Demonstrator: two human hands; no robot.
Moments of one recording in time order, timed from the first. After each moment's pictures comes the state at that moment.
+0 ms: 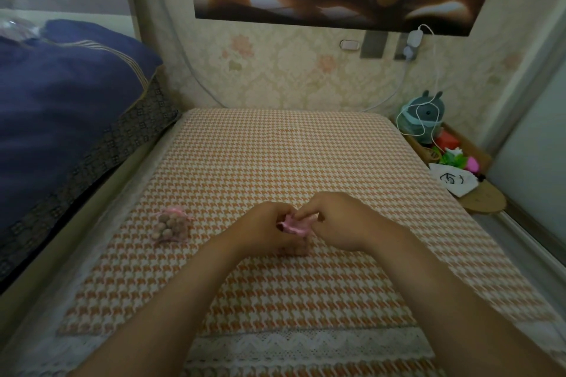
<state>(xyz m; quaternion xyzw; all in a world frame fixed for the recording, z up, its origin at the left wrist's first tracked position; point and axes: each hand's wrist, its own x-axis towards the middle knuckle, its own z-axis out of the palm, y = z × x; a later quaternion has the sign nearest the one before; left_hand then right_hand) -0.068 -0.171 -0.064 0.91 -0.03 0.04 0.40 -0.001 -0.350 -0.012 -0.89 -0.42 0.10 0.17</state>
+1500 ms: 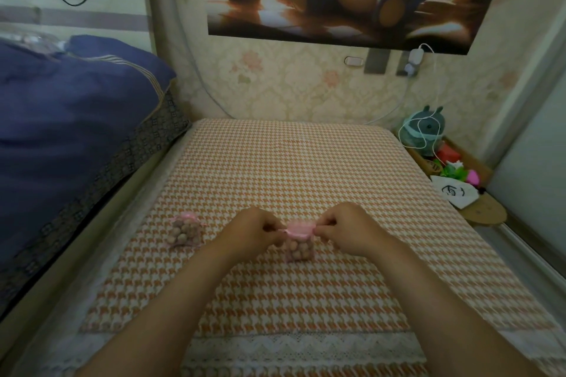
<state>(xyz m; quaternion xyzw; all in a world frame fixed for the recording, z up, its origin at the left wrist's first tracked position) -0.095 -0.147 -0.051 0.93 0.07 0.05 0.35 0.005 -0.346 -0.034 -0.92 -0.28 0.09 0.26</state>
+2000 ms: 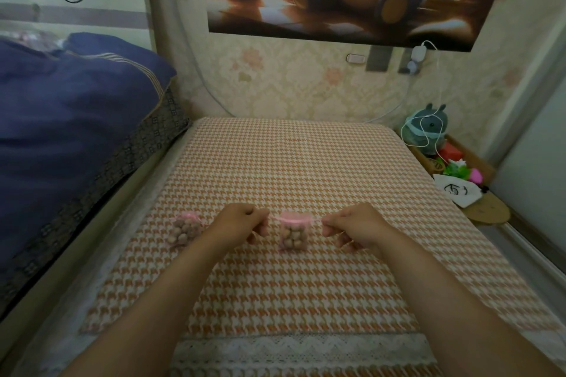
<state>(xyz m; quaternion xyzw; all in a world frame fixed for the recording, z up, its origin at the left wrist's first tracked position) -0.098 -0.134 -0.043 0.82 0.23 0.05 0.53 0.015 -0.351 -0.038 -0.82 -0.08 0.25 0.51</state>
